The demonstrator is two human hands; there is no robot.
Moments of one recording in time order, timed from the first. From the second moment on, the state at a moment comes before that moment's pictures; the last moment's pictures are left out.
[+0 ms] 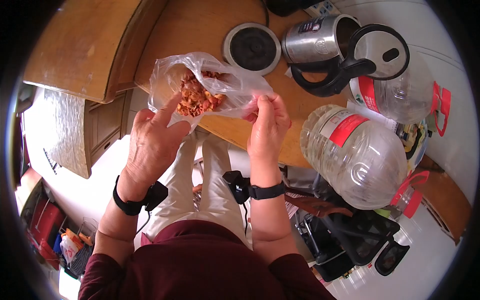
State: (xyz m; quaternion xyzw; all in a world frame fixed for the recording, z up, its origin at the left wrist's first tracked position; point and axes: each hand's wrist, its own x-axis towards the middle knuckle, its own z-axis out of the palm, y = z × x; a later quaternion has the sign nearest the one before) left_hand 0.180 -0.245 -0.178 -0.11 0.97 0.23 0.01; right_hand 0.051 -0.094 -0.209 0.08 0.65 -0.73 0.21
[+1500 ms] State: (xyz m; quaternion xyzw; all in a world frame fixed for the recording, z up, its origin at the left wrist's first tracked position) left_hand 0.203 -0.231 -0.265 -0.51 0.12 0.84 -0.09; right_hand 0.005 -0.141 -0.222 -0.22 0.79 -0.50 0.27
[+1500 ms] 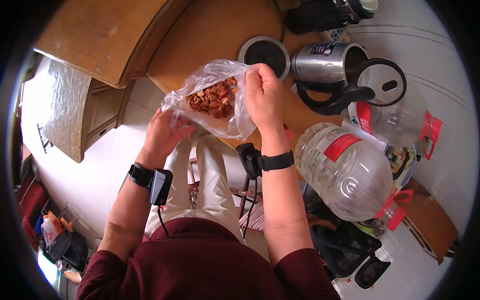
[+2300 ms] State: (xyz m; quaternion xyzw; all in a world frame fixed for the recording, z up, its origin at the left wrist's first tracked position) left_hand 0.214 -0.254 -0.115 -0.30 0.17 0.91 -0.21; right_hand 0.039 -0.142 -0.087 -0.06 0.54 -0.64 0.54
